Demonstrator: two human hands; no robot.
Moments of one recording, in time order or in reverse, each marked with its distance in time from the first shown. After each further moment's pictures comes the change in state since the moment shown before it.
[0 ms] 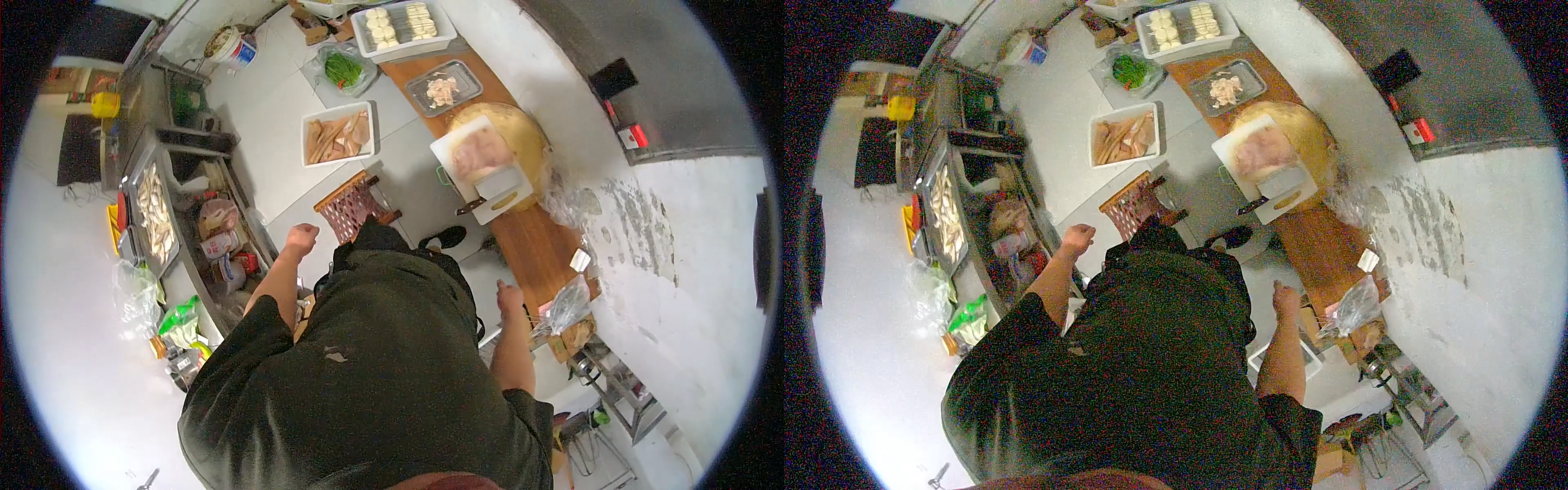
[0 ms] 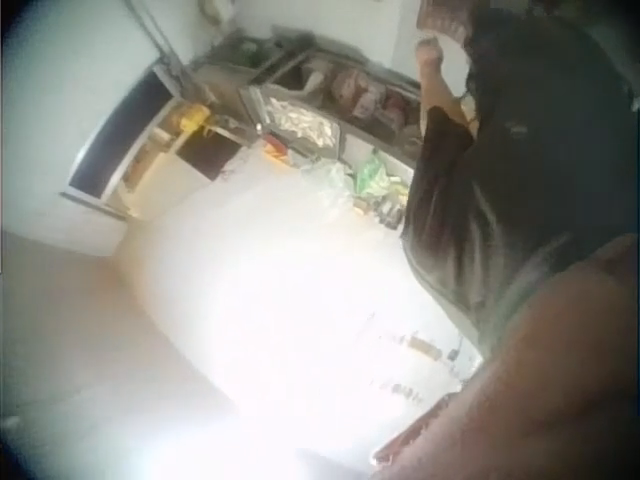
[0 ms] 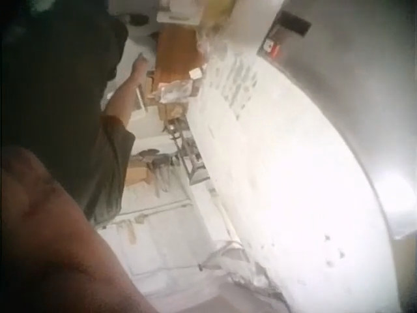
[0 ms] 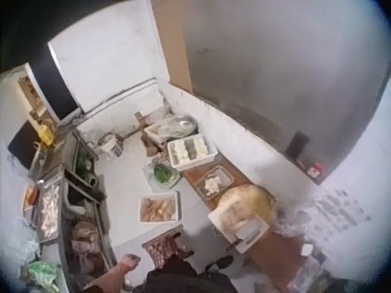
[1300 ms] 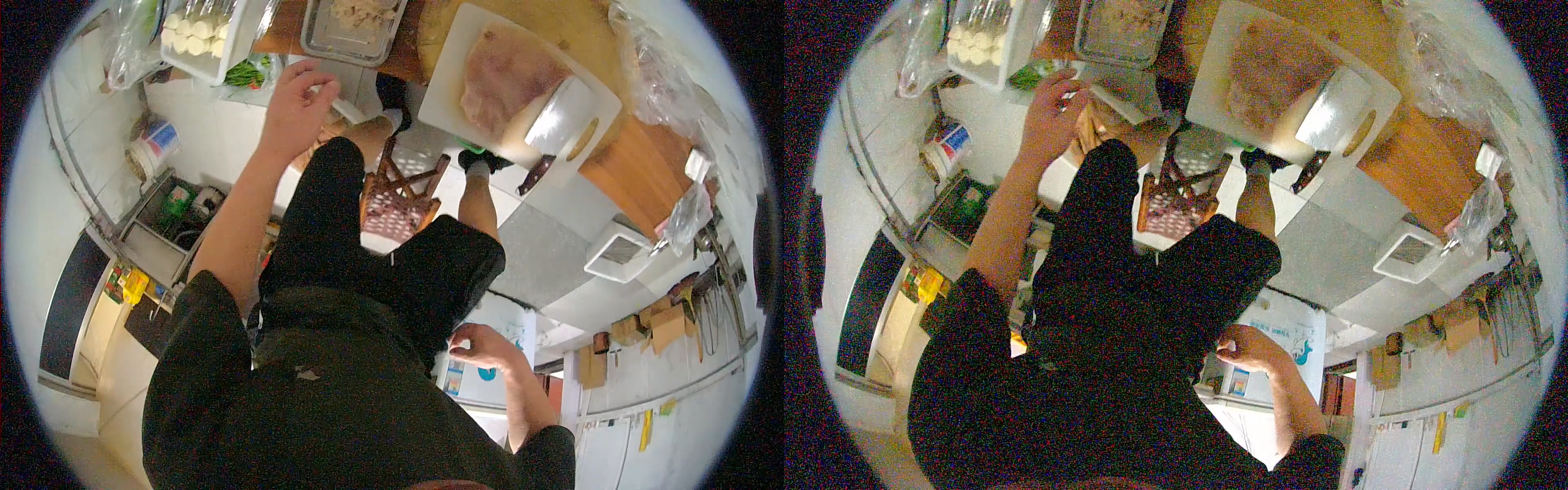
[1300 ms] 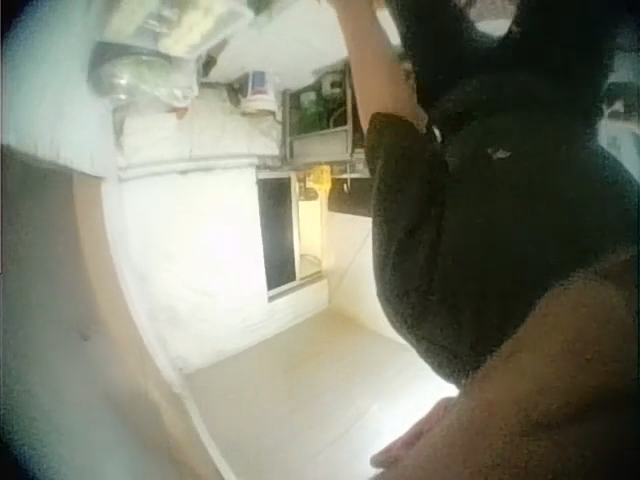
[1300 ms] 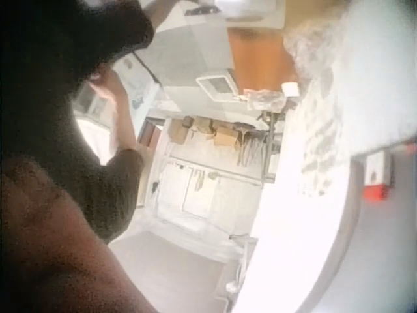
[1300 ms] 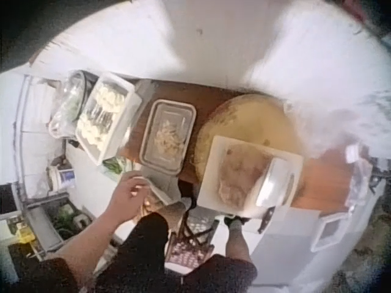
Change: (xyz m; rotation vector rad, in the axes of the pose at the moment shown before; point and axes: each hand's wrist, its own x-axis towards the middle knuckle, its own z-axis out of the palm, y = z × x) left_hand 0.434 0.441 0.156 0.377 -0.363 0.736; right_hand 0.013 -0.306 0.071 0.581 -1.076 -0.063
